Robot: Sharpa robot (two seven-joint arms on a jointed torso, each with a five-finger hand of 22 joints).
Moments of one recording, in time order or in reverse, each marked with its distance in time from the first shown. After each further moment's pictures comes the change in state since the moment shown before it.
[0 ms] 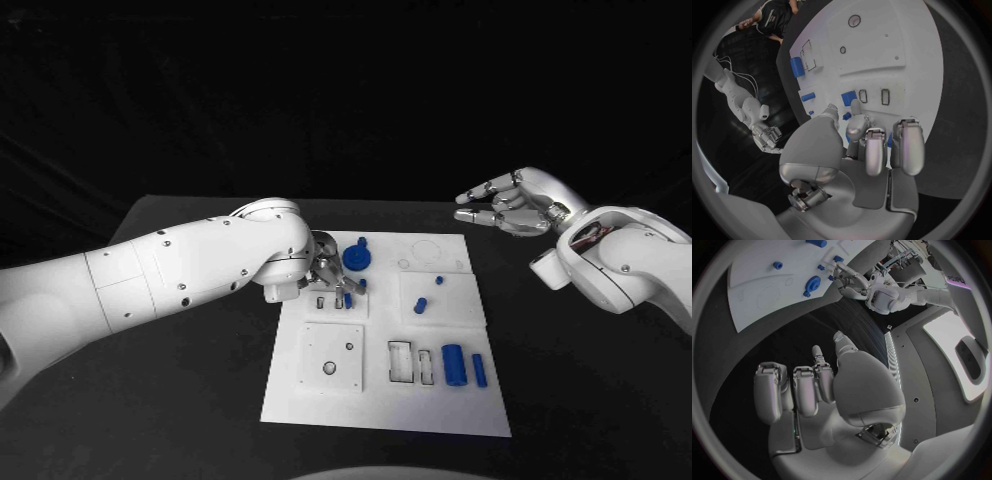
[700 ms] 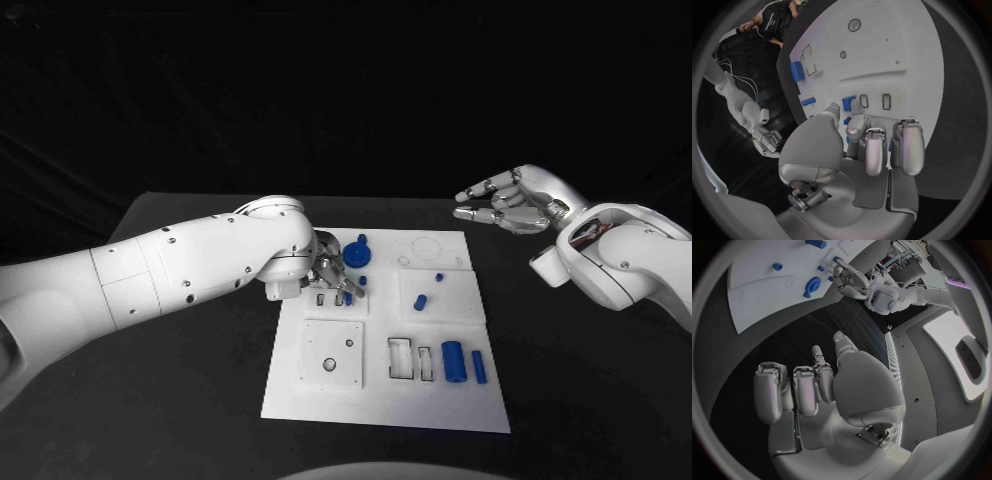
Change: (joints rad) left arm -0.001 0.015 -0.004 -0.009 -0.001 0.033 0.000; left_hand 0.028 -0.028 0.100 -0.003 0.000 -0.002 -0.002 0.004 0.021 0.004 -0.004 0.000 0.004 0.000 0.000 0.000 0.000 0.000 0.000 0.000 0.004 0.000; right arm 0.000 0.002 -0.001 -0.002 0.000 0.007 -0.005; right_hand 0.004 0.004 0.000 0.000 0.000 0.000 0.000 0.000 0.000 0.000 0.000 0.000 0.000 0.000 0.000 0.000 0.000 0.000 0.000 0.000 0.000 0.000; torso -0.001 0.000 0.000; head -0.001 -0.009
